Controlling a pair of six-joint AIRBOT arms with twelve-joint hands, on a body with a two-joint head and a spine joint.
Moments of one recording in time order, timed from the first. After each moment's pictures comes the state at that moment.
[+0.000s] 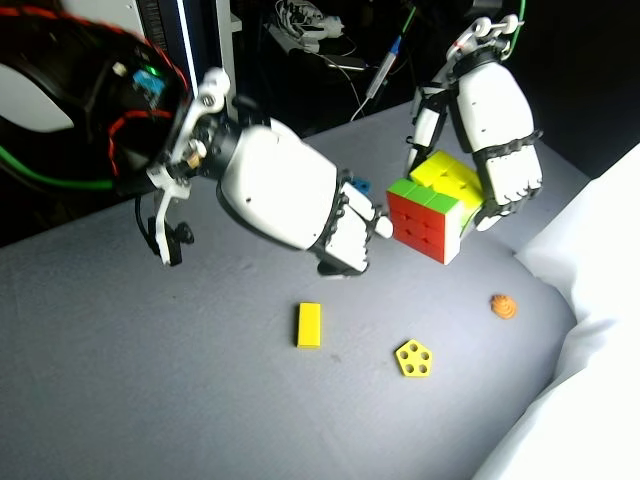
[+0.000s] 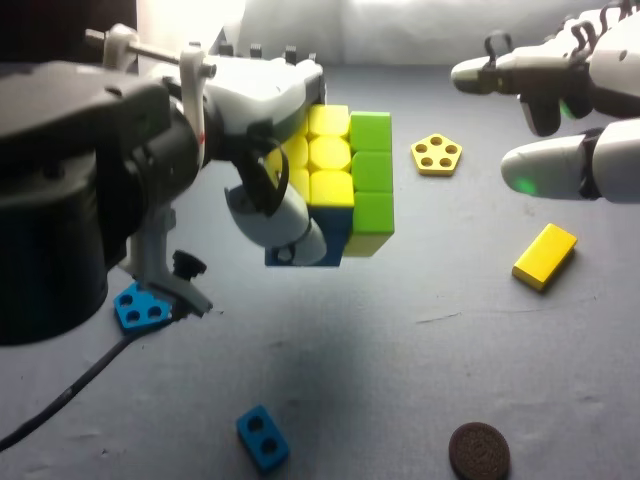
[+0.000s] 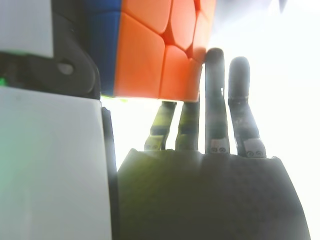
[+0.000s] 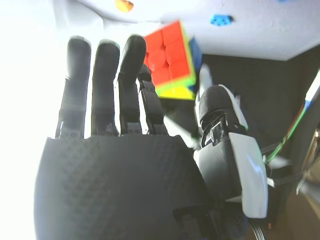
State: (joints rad) left arm 0.15 -1.06 0.78 -1.74 -0.72 2.51; right arm -0.22 -0.66 0.74 0.12 0.15 -1.02
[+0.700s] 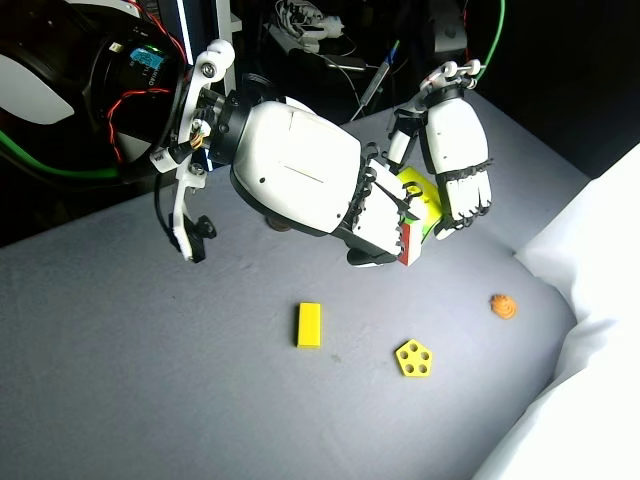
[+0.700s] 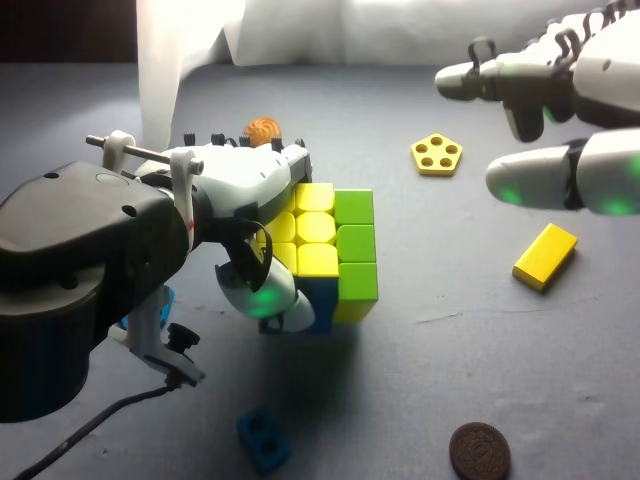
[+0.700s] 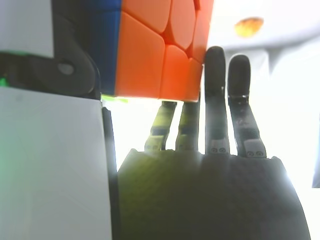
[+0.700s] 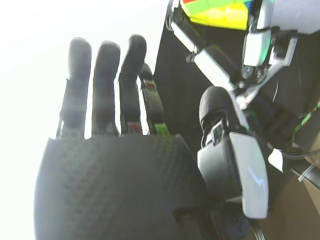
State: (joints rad) left arm 0.33 -1.06 0.79 -1.60 -0.68 2.29; right arm -0.27 -0.69 0.74 0.12 0.21 -1.03
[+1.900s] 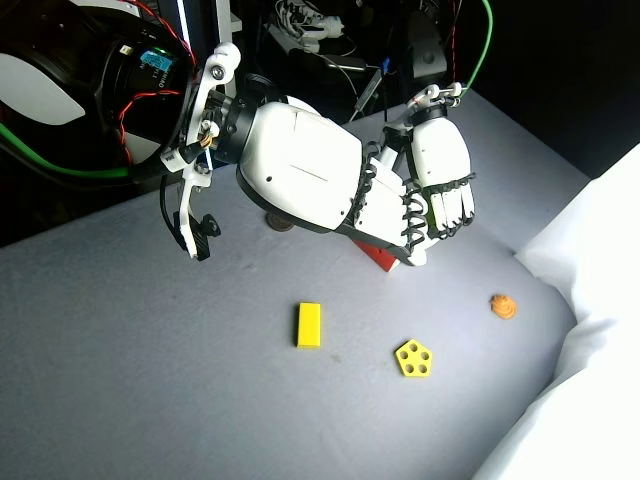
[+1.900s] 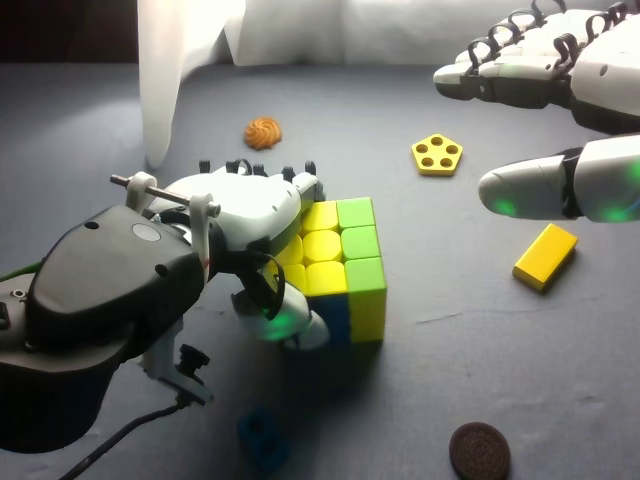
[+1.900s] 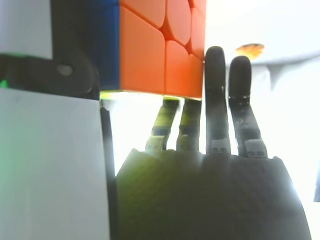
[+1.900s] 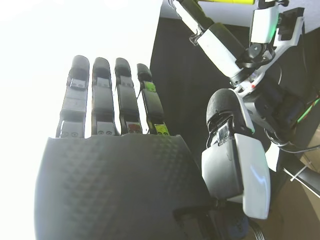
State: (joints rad) left arm 0.43 -1.12 0.82 -1.43 -0.69 2.16; right arm -0.27 -0.70 0.74 0.12 0.21 -1.04
